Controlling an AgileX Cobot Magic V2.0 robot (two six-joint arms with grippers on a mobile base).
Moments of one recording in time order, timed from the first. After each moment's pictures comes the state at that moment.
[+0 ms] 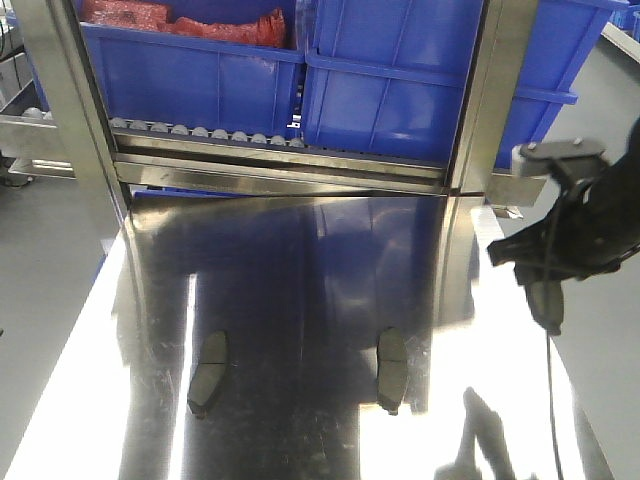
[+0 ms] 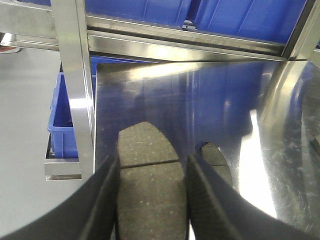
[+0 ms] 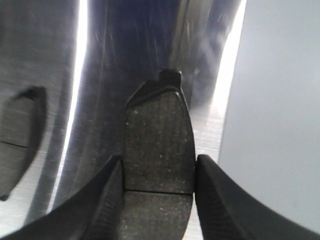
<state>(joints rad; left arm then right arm) -0.11 0.36 -0.39 -0.14 0.48 0.04 0.11 1.56 -1.25 0.01 0.94 -0.05</state>
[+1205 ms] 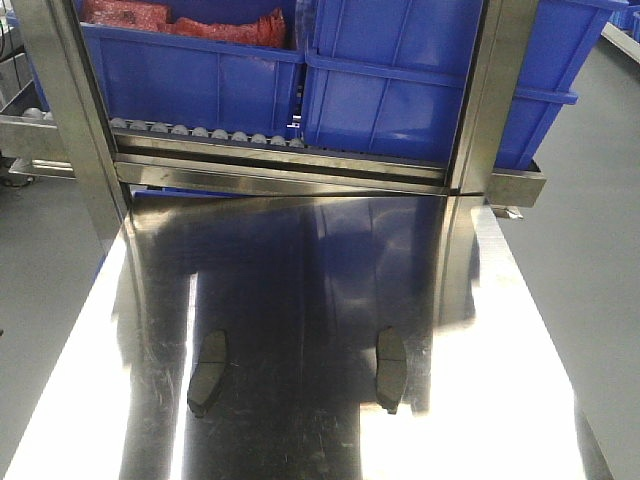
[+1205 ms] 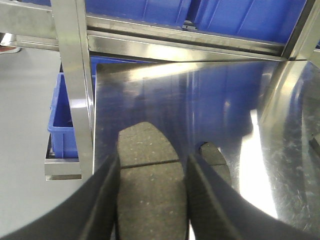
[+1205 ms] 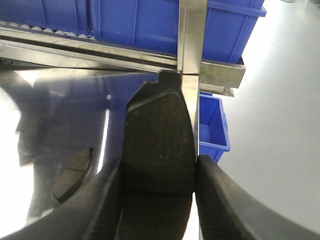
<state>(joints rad) -0.11 0.36 -0.39 -0.14 0.48 0.04 0.11 0.34 -0.54 0.01 0.64 -0.01</state>
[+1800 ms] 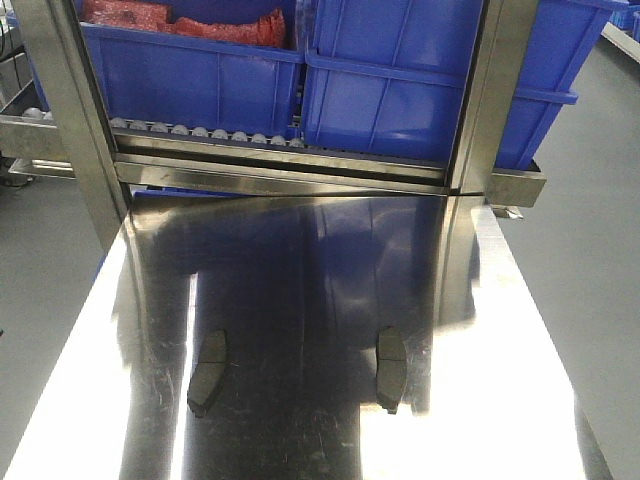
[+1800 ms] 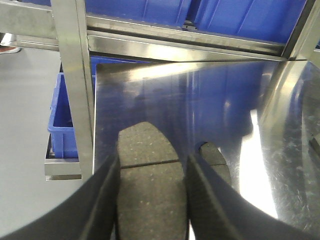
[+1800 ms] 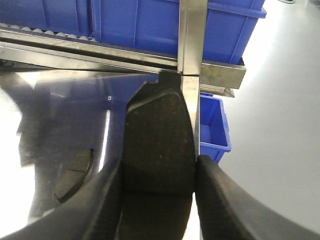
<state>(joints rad) -0.11 0.36 -0.39 -0.14 0.48 0.04 0.11 0.33 -0.54 0.01 0.64 -0.01</state>
